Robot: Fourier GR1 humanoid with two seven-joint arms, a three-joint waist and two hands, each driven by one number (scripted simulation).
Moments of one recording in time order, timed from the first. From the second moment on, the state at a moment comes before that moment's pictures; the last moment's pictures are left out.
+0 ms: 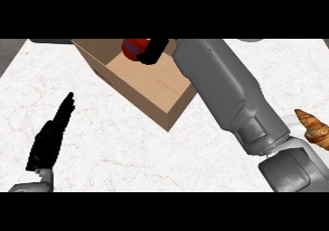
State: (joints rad) left arm -0.02 0.19 0.01 -1.56 -0.19 0.04 0.09; right arm -1.40 -0.02 0.06 -0.49 0.60 0.04 0.03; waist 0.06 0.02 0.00
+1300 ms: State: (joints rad) left arm -0.06 0.18 0.01 -1.52 -0.20 0.04 0.07; right arm -1.39 -0.03 -0.22 -0.29 0.19 -0.26 -0.18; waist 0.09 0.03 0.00
